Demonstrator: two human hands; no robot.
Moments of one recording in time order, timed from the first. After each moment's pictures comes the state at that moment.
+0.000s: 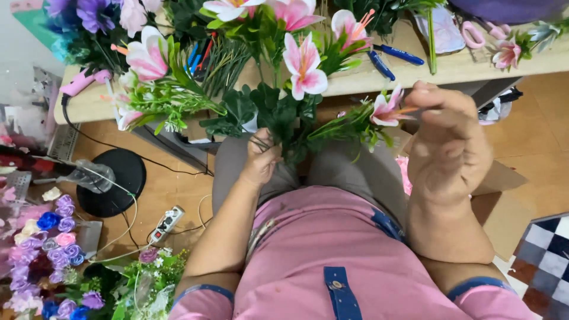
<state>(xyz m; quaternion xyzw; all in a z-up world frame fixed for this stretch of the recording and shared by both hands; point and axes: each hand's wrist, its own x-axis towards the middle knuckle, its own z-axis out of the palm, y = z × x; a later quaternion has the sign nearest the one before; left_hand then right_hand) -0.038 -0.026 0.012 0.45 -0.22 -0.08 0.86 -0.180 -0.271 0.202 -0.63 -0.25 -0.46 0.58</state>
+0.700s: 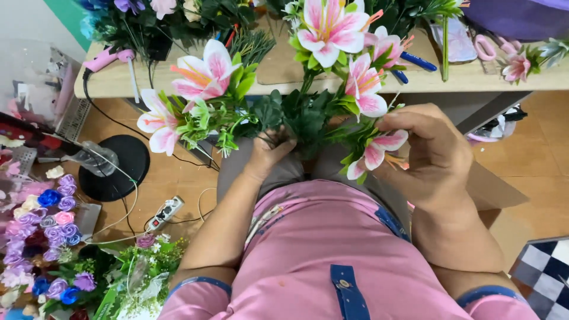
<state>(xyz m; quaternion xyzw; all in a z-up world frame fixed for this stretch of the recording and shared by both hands) -0.050 -0.004 0.022 0.59 -0.27 -0.01 0.76 -0.213 -0.252 0.228 -0.76 -0.26 -0.32 0.50</state>
